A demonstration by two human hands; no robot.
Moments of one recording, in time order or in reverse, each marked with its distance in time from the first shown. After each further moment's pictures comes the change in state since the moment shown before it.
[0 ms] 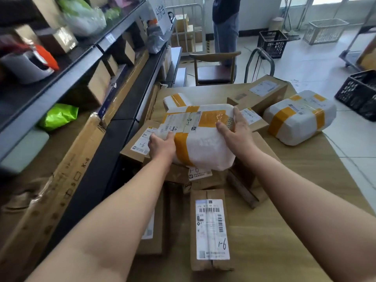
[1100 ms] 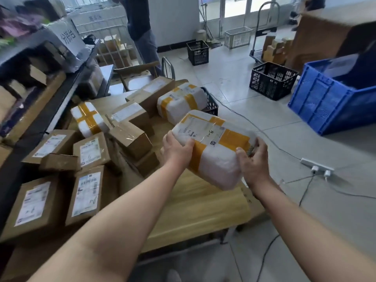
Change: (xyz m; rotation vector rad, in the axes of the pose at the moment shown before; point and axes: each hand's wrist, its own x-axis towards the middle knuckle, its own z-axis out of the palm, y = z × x) left_hand -0.381 0.032 0.231 0.304 -0.332 0.417; right_hand -0.253 0.214 -0.342 0.241 0.474 0.268
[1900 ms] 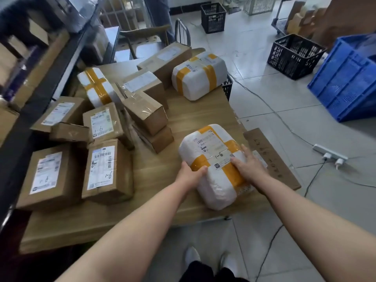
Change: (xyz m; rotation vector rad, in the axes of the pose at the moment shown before) left_hand -0.034 -0.126 0.024 -0.268 -0.404 -0.373; right_hand 0.001 0.058 0.059 -0.644 -0.446 0.222
